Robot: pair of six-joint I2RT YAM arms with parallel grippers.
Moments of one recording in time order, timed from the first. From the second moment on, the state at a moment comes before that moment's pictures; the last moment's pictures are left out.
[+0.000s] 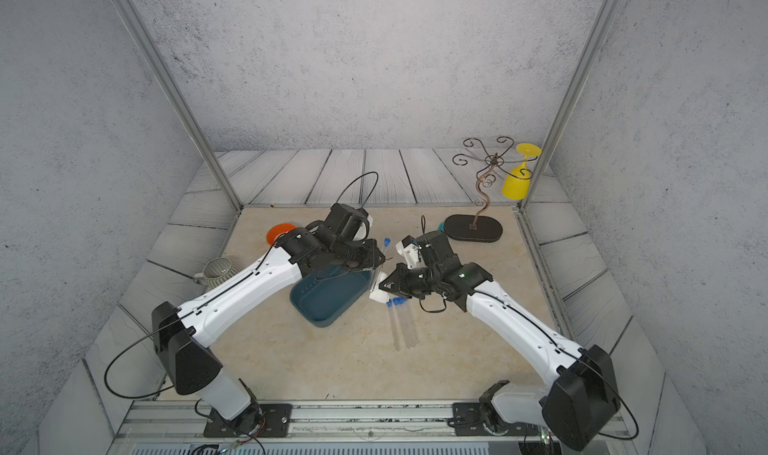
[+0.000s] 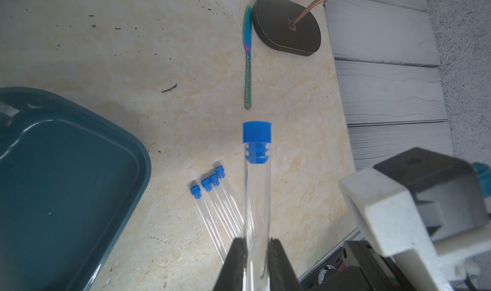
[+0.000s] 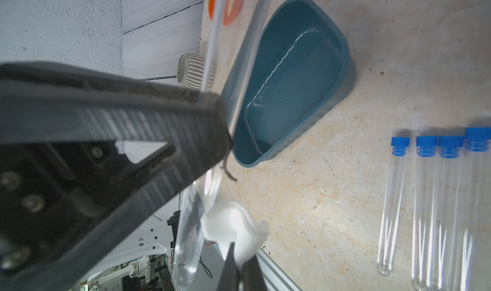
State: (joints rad) left arm -0.79 1.64 1.62 -0.78 0.15 -0.70; right arm 0.59 1.28 1.08 -0.54 -0.59 0.75
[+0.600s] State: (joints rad) left arm -0.79 1.64 1.62 -0.77 0.16 -0.72; right arm 0.41 1.52 1.34 -0.57 -0.63 0.64
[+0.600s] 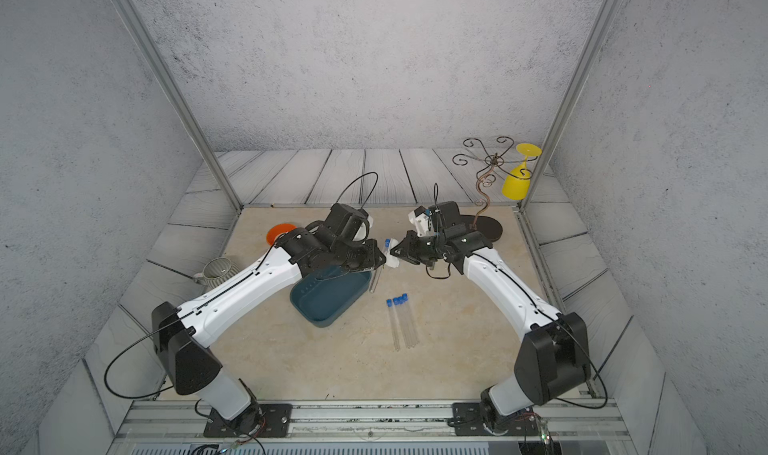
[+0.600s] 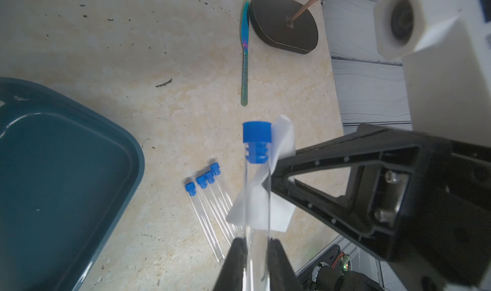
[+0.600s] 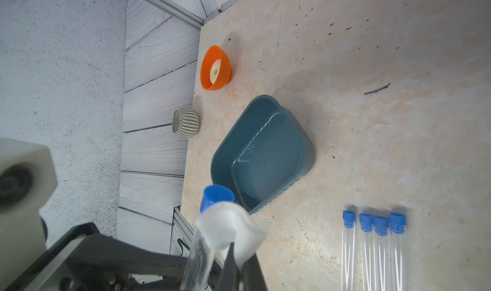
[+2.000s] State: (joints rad) left arm -0.79 1.60 1.58 -0.76 0.17 -0.70; right arm 0.44 1.53 1.48 -0.66 -0.66 0.61
